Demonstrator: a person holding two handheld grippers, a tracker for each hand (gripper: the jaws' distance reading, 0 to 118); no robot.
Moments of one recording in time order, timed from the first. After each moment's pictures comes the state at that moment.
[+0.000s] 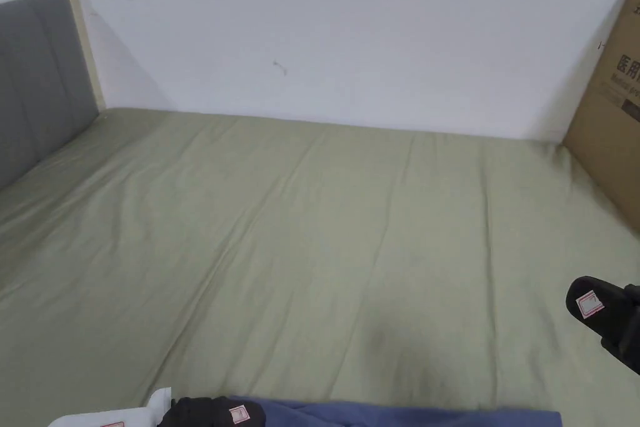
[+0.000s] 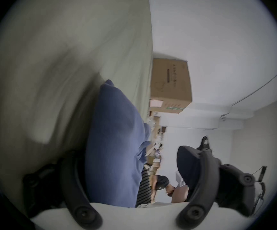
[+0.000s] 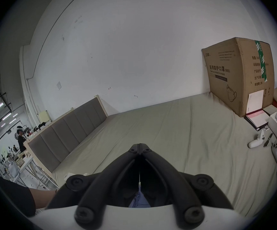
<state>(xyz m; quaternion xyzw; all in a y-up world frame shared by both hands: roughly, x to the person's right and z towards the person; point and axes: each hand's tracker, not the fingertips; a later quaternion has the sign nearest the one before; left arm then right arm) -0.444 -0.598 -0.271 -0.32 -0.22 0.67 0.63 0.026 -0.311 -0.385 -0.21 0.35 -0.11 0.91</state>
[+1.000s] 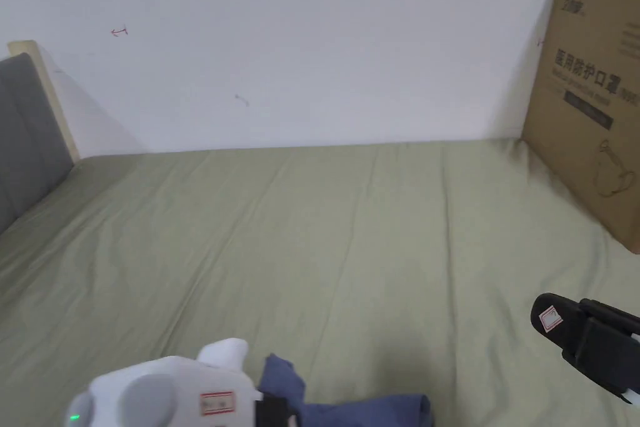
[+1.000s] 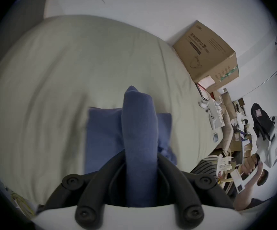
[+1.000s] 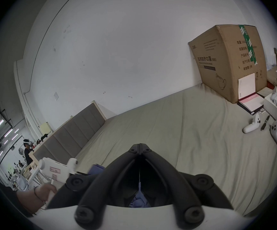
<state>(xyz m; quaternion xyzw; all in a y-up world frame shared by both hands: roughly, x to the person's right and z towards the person) -0.297 -0.417 -0.319 -0.47 -0.03 0.29 0.83 0.095 -0.323 -0.379 -0.22 0.33 -0.17 0.90</state>
